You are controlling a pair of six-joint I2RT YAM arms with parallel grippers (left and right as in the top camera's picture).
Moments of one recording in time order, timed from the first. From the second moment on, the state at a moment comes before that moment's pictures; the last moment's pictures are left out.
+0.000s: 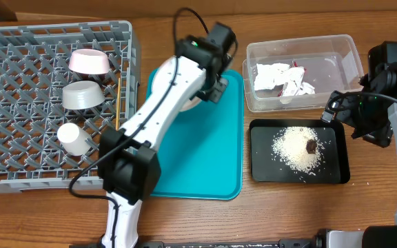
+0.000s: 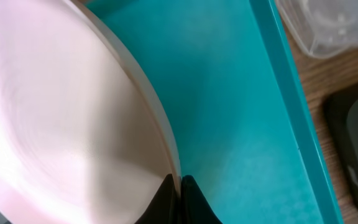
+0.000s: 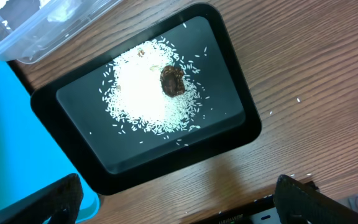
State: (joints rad) left arm -0.51 2.13 2.06 -1.28 -0.06 -0.03; right arm -0.12 1.53 1.59 -1.55 0.00 0.35
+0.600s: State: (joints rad) left arm -0.01 1.96 2.16 -1.38 0.53 0.11; right arm -0.12 1.53 1.59 -1.55 0.00 0.35
